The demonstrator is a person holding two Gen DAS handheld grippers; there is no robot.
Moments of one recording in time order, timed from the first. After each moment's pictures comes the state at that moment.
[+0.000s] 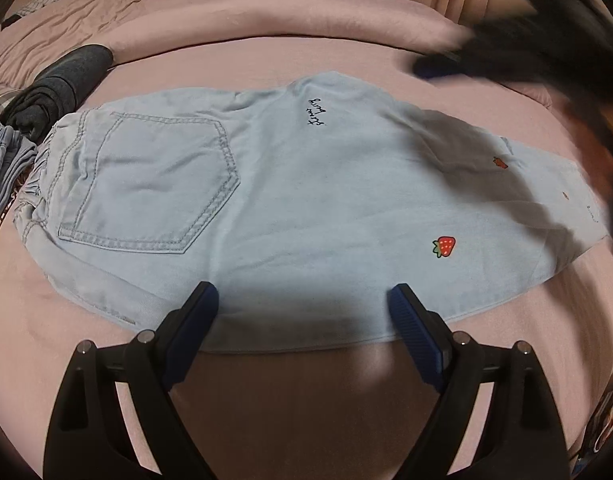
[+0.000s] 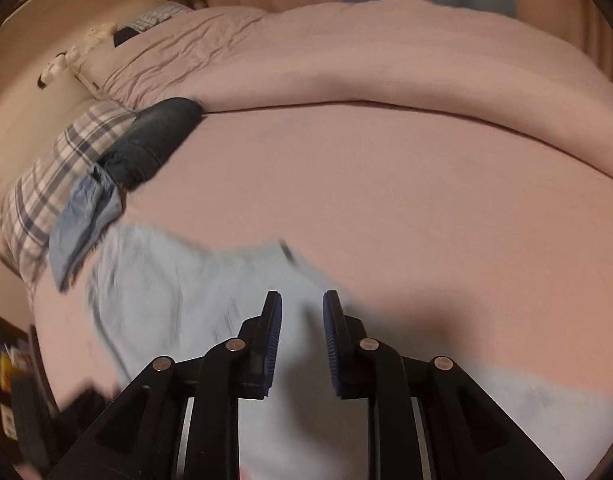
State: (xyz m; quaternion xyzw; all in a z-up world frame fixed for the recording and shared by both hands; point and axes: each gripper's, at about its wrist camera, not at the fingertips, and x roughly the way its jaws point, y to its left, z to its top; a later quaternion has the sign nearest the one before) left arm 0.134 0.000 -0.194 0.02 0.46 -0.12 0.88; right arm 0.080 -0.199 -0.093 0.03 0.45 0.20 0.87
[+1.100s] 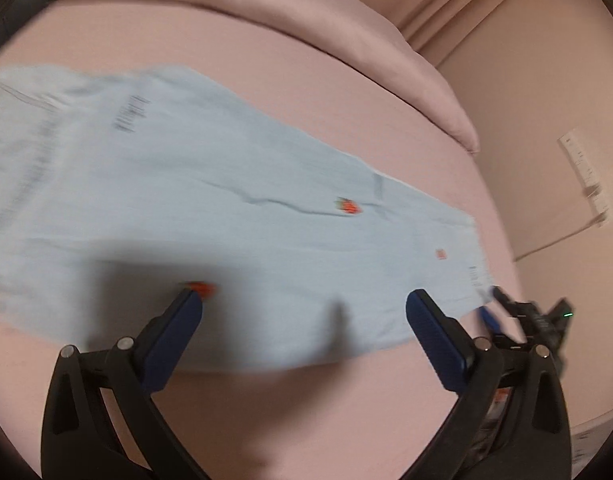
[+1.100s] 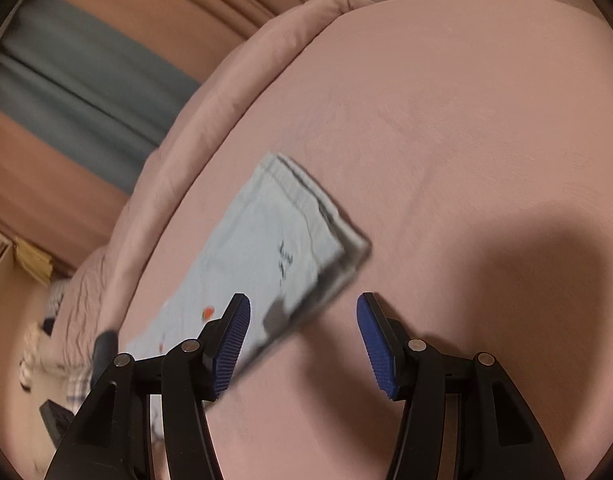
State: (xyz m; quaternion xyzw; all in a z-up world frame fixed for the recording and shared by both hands) left arm 0.171 -0.072 -0.173 -0.19 0.50 -0.24 0.81; right arm -0.124 -0.541 -0.182 0.44 0.30 -0.10 0.84
